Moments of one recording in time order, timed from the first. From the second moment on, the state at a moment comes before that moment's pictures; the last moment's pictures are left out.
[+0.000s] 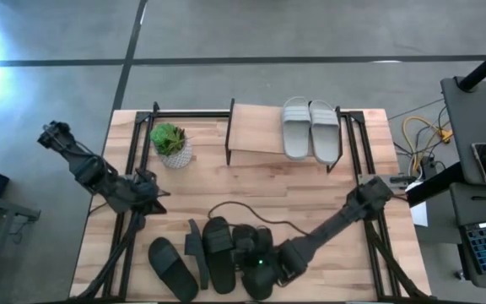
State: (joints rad) left arm -0.67 0.68 0.80 -0.93 -0.24 -0.70; right arm 0.59 2.23 2.07 -0.98 0.49 2.01
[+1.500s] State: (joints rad) left arm -0.77 1.13 0.31 0.23 -0.17 -0.50; right arm 0.45 2.59 2.36 -0.29 0.32 1.87
